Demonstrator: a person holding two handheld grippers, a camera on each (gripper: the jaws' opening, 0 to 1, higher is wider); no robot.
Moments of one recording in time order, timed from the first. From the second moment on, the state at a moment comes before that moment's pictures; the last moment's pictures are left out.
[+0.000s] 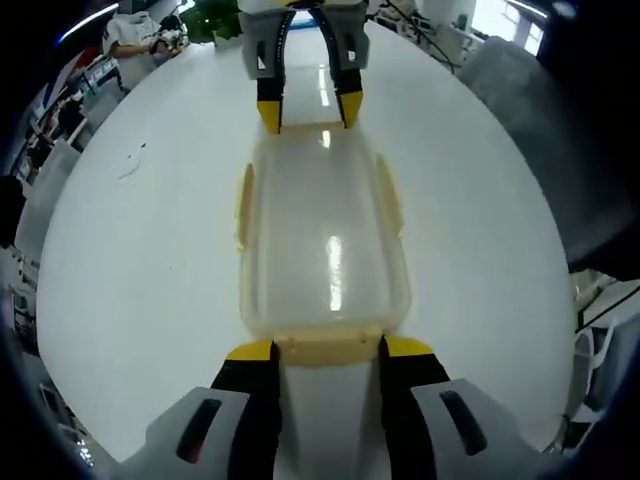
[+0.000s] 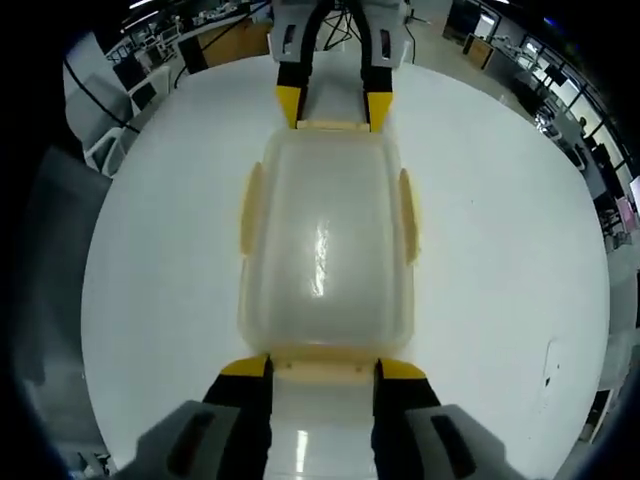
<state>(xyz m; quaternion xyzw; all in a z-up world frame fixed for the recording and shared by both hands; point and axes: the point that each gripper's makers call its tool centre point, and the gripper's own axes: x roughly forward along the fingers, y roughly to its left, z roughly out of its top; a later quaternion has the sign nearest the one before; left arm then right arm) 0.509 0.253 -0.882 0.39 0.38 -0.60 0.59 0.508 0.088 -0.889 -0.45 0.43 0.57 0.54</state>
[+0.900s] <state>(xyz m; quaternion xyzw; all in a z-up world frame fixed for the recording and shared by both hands) 0.510 0.261 -0.805 0.33 0.31 -0.60 0.66 0.505 0.101 -0.810 -0.37 0.34 0.61 0.61</state>
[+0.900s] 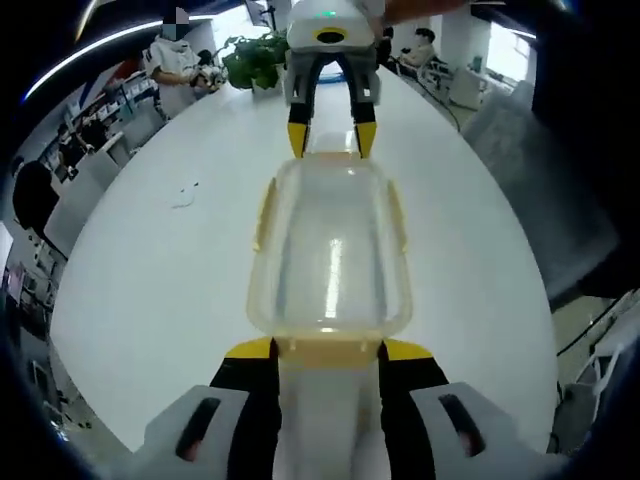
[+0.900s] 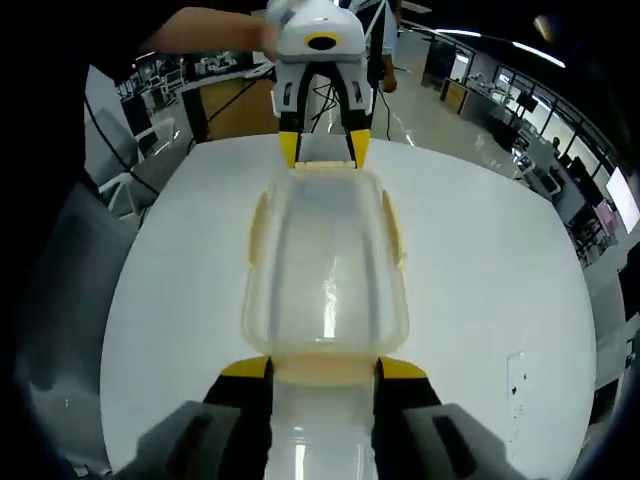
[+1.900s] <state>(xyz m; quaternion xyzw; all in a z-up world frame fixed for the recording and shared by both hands) 0.512 0.205 -0.772 0.33 0.29 -0.60 0.67 0.503 0.050 -0.772 -0.35 0.31 0.63 0.62</state>
